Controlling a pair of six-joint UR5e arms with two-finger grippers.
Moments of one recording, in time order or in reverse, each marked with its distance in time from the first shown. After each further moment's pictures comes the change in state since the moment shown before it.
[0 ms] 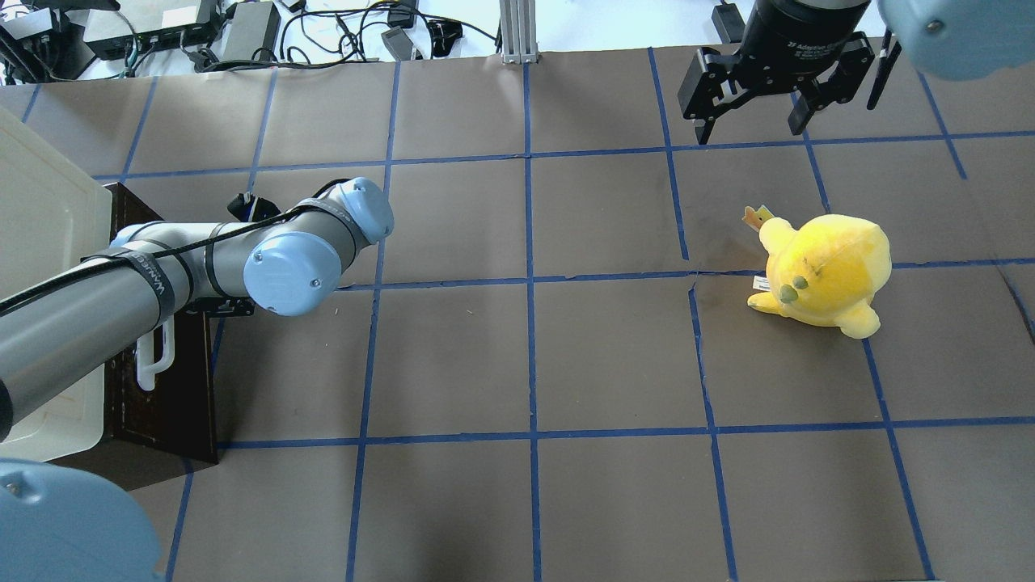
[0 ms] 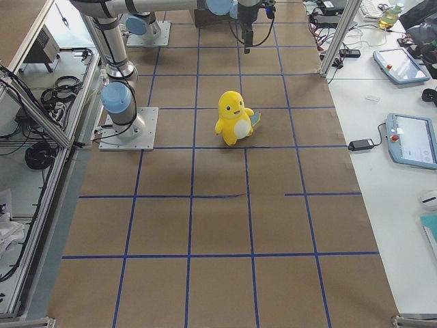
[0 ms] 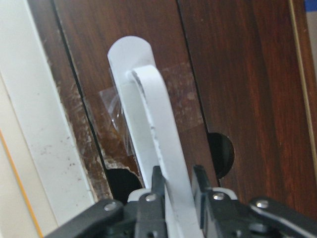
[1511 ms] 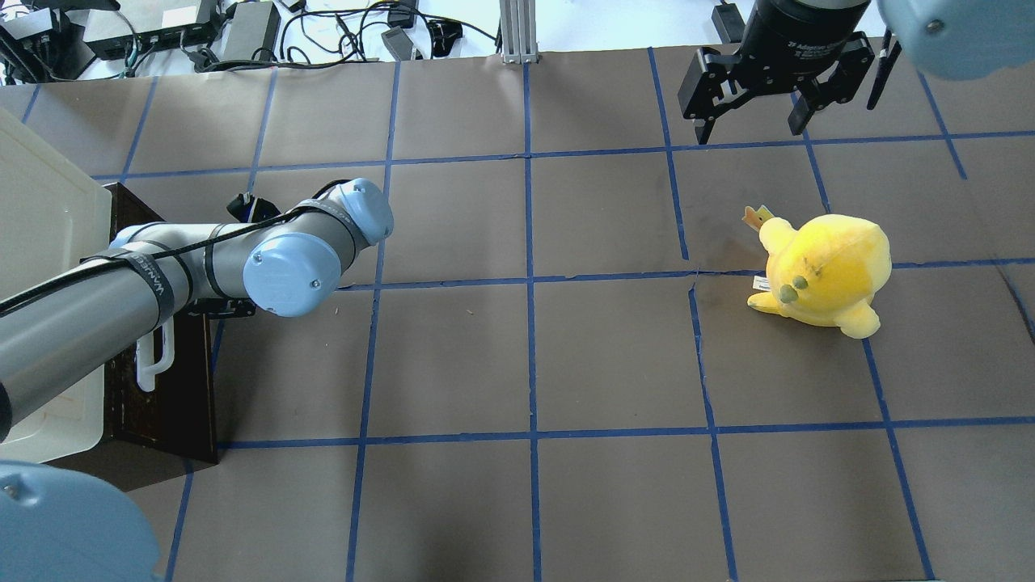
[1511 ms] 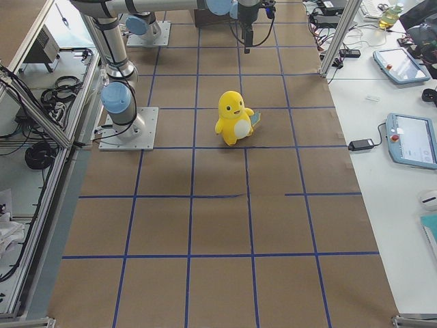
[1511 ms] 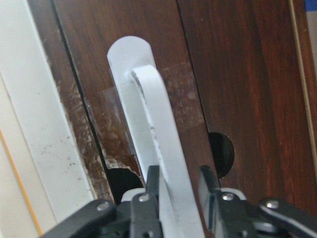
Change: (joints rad) left arm 0.002 0.004 -0.010 -0.001 0.006 -0.002; right arm 0.000 0.000 0.000 0.000 0.000 0.000
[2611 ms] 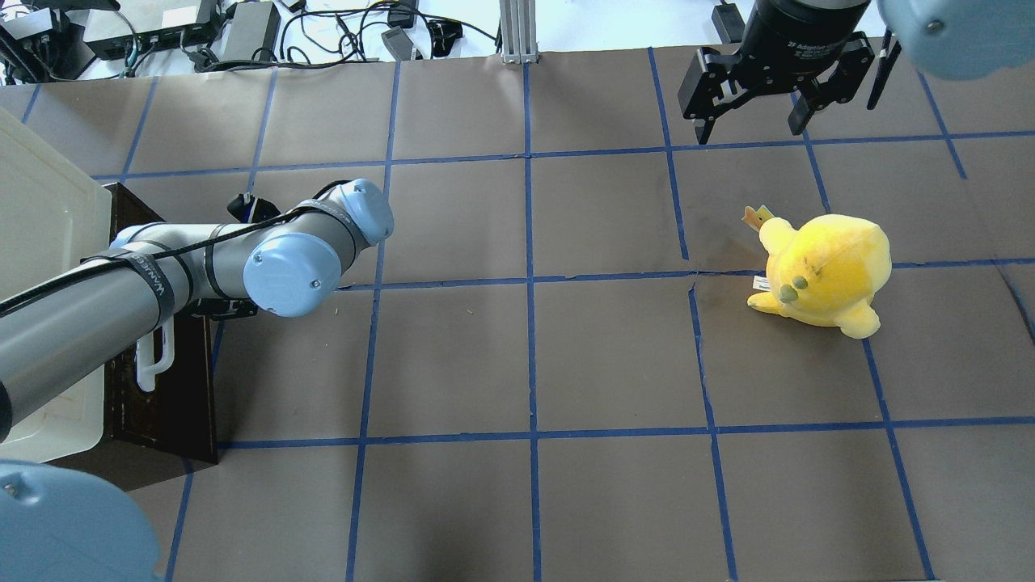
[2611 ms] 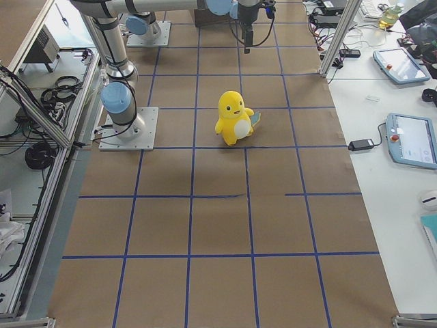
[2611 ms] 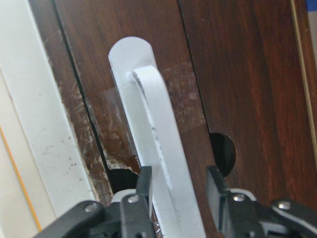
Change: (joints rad) left arm 0.000 0.000 0.000 -0.001 0.004 0.000; right arm 0.000 0.000 0.000 0.000 0.000 0.000
